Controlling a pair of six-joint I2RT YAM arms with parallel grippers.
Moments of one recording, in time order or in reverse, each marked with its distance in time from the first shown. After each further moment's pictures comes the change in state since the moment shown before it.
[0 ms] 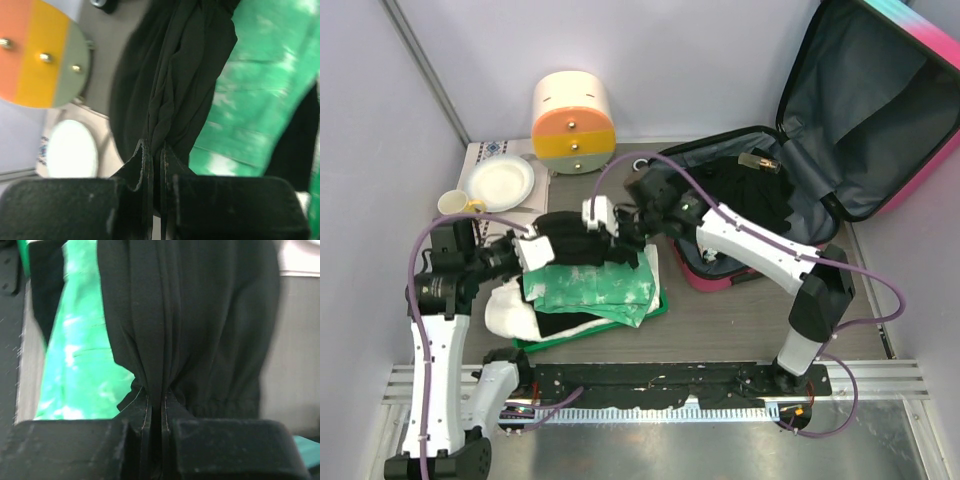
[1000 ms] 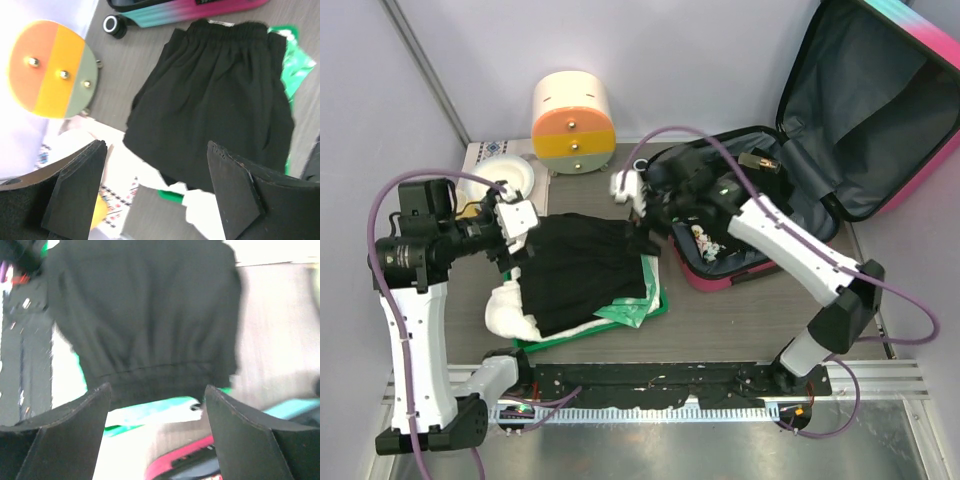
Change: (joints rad) left arm 0.019 0.209 0.447 -0.377 0.068 0.064; right arm -0.027 -0.112 0.005 -0.183 -0.092 0.033
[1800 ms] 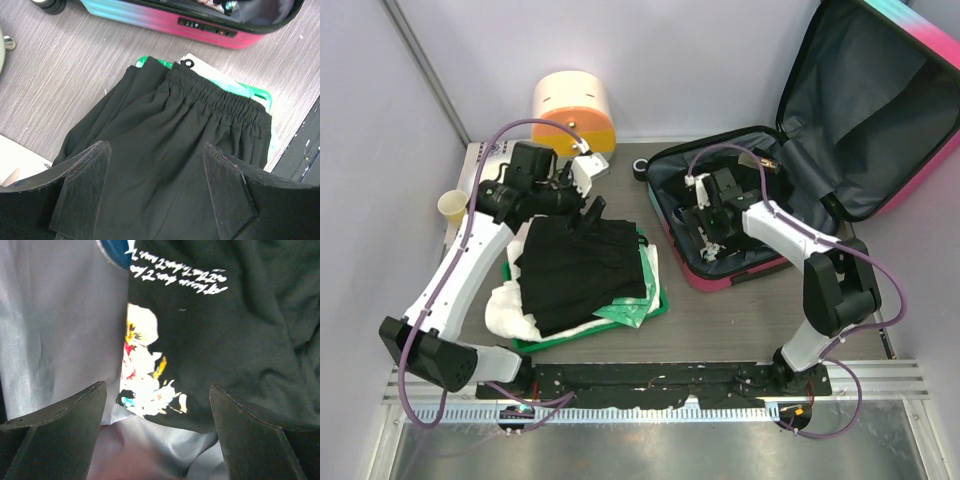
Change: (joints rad) left arm -0.443 0.311 -0.076 0.402 -0.295 -0.751; right arm -0.407 0.039 -0.405 0.198 0.563 0.496
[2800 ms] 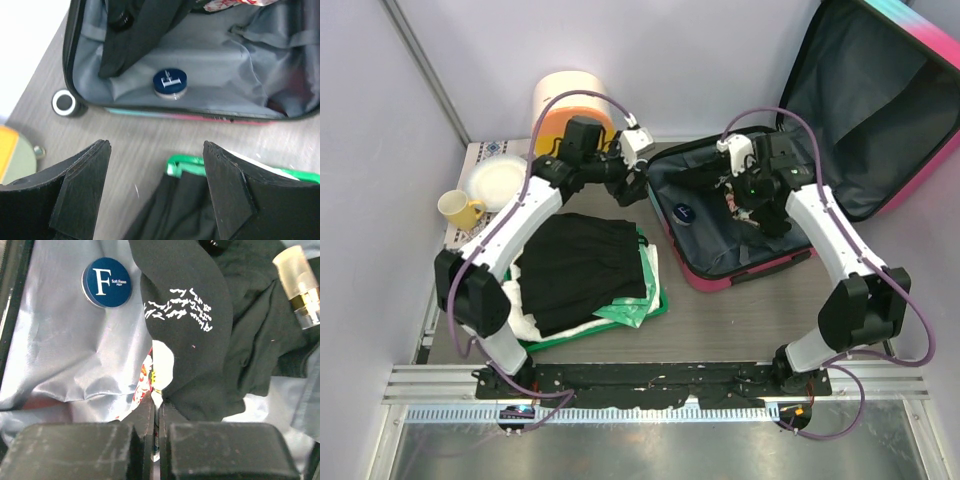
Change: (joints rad) left arm -0.112 0.345 0.168 0.357 0.034 -0.006; right arm -0.182 -0.110 0.179 -0.140 -0.146 -0.299
